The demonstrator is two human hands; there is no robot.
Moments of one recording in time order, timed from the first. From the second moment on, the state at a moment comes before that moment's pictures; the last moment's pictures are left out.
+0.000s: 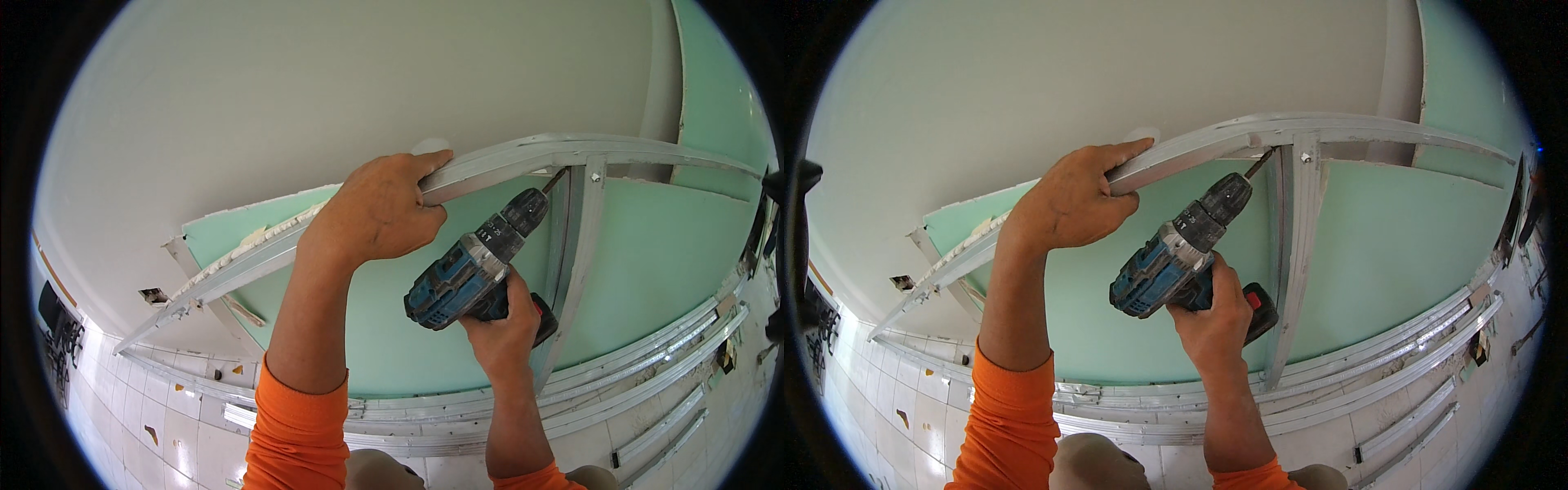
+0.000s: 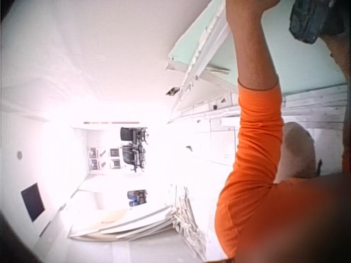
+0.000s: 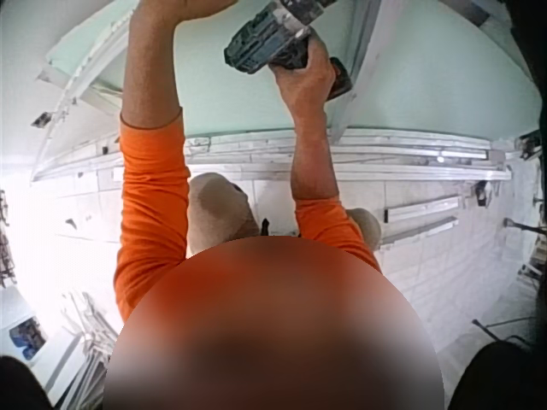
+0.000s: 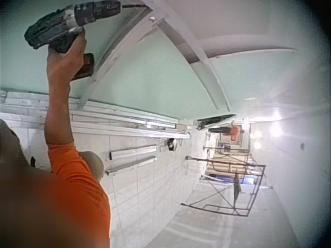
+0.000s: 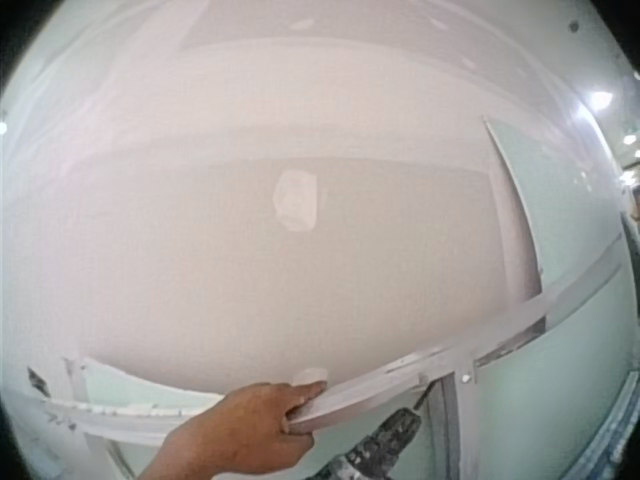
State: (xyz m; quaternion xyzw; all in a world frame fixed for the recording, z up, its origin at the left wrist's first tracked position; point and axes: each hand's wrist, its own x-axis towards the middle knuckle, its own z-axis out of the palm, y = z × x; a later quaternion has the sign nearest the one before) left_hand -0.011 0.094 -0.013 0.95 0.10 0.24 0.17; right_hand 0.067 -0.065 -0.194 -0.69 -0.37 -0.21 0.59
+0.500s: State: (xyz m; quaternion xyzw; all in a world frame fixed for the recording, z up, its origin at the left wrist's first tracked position) left_hand -0.011 0.093 -0.012 0.95 0.11 0.24 0.16; right_hand 0.064 -0.066 -0.194 -0.69 -0.37 -0.20 0.59
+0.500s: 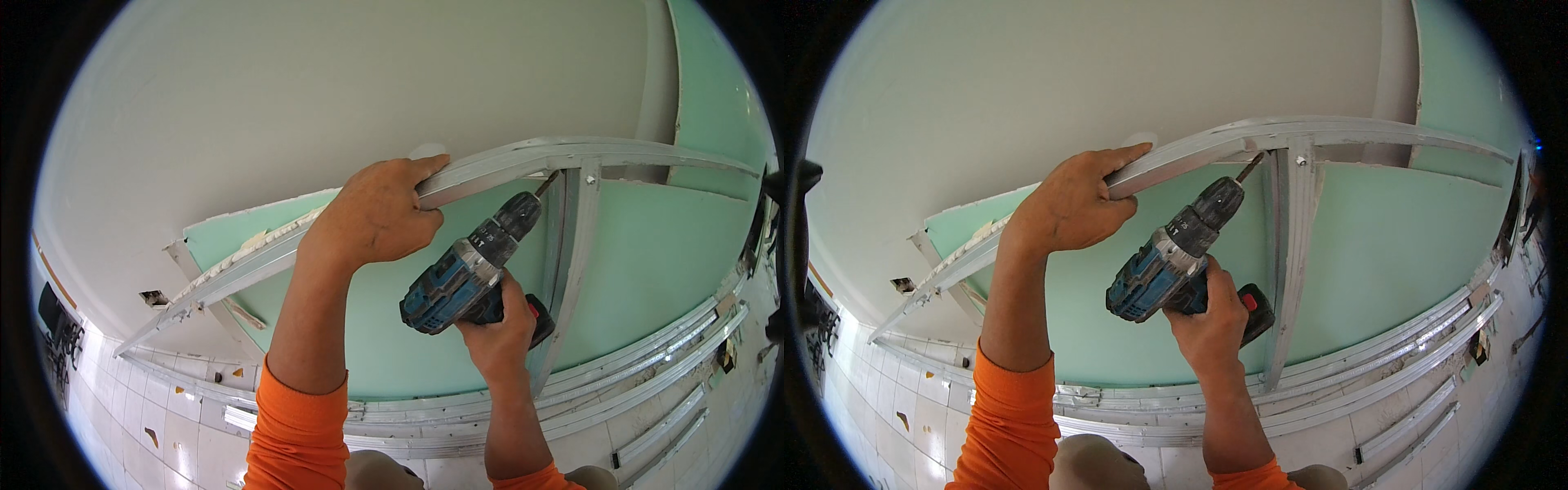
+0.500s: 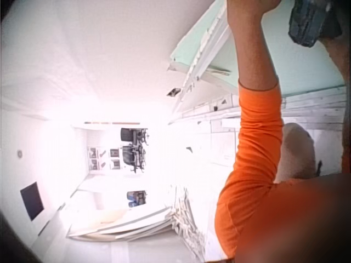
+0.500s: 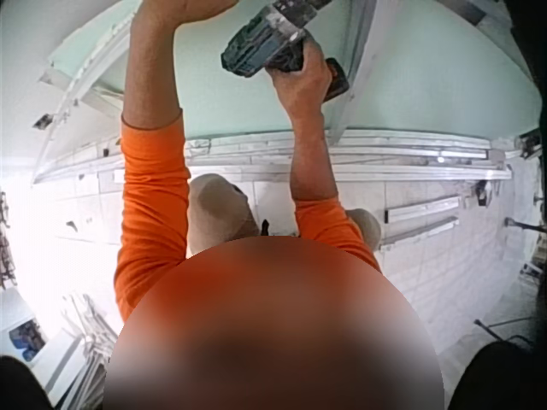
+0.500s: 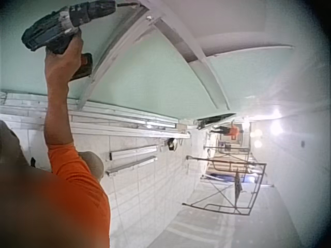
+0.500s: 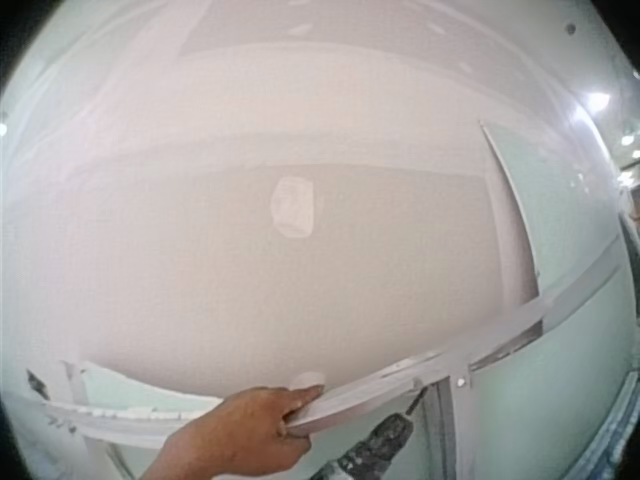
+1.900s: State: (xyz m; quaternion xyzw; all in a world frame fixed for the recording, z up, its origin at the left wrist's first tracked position) left_hand -0.013 0.091 -0.010 0.95 0.12 0.24 0.16; right_hand 0.044 -0.055 -0.214 -0.66 -0.39 -0.19 0.61
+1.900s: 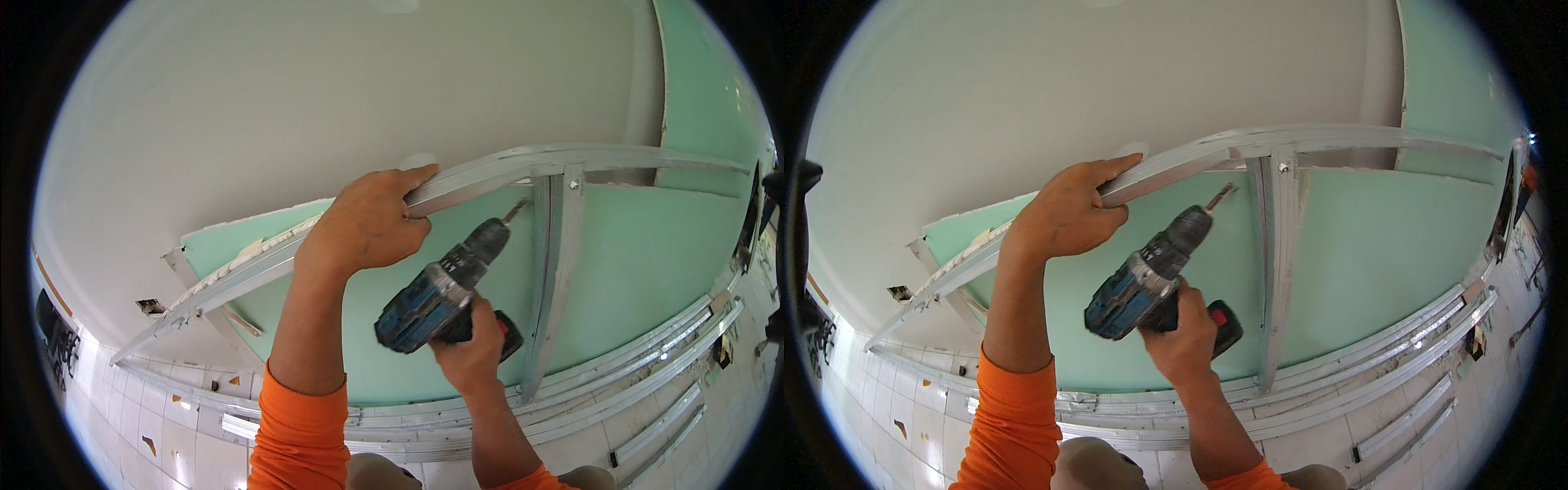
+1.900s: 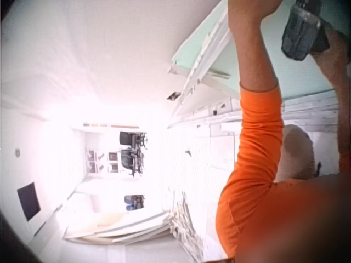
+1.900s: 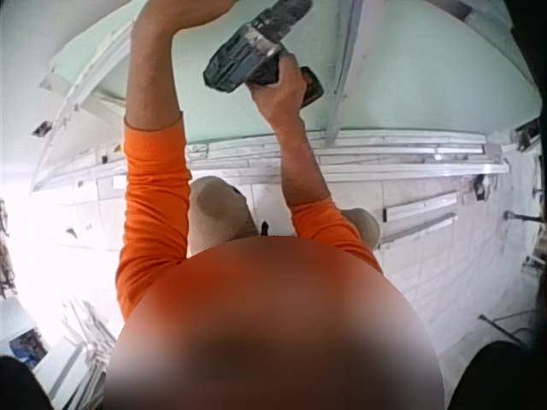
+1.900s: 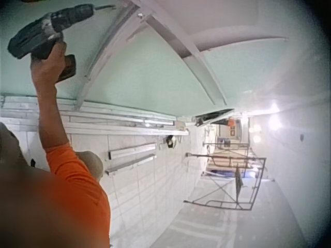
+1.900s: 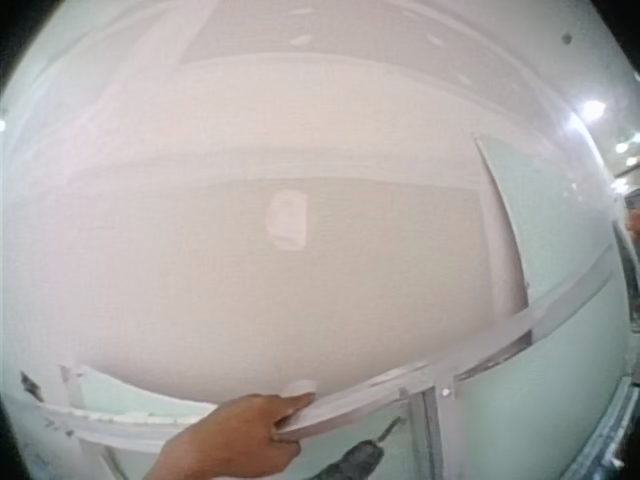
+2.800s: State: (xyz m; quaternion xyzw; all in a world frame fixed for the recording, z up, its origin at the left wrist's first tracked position) left_hand -0.032 0.068 0.007 0.96 0.17 0.15 0.18; right_hand 0.019 -0.102 -0.297 -0.72 -0.59 0.09 0.36
